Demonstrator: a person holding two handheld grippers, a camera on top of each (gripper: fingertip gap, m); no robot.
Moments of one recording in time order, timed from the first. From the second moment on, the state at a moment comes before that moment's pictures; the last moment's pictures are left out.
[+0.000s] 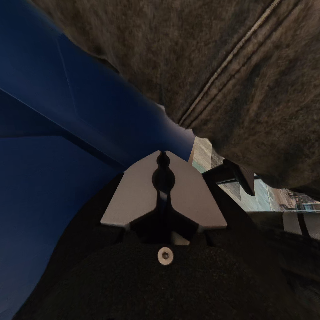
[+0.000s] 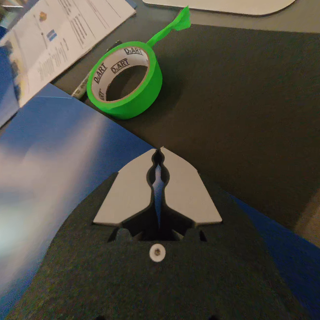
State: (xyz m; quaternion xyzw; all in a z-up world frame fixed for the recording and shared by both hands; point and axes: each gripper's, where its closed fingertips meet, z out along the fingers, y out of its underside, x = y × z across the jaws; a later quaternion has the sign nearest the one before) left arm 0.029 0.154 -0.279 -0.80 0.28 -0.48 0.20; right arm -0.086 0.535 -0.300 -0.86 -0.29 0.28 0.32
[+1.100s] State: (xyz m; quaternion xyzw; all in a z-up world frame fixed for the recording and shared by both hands) left arm -0.354 0.242 0.017 -0.58 0.17 -0.01 0.80; right arm -0.142 0.318 -0.033 -0.39 -0.43 0.43 0.69
